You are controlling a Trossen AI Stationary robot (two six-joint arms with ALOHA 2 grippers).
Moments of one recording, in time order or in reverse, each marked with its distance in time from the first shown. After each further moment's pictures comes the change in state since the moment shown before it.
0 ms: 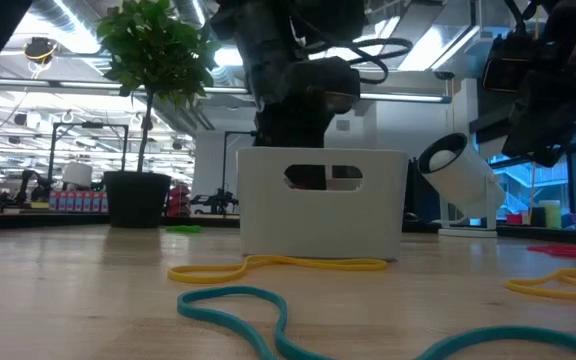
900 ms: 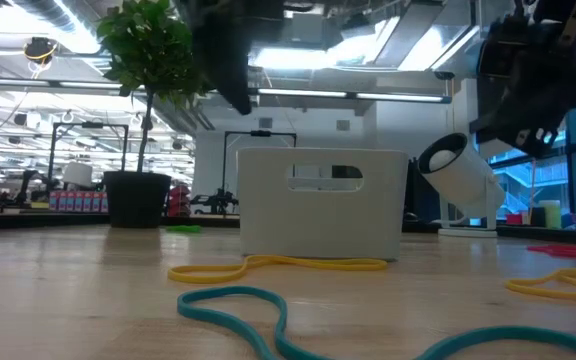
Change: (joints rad) left arm 0.047 -0.378 -0.143 -0.204 -0.022 0.080; right arm 0.016 0.000 0.000 0.102 0.031 0.010
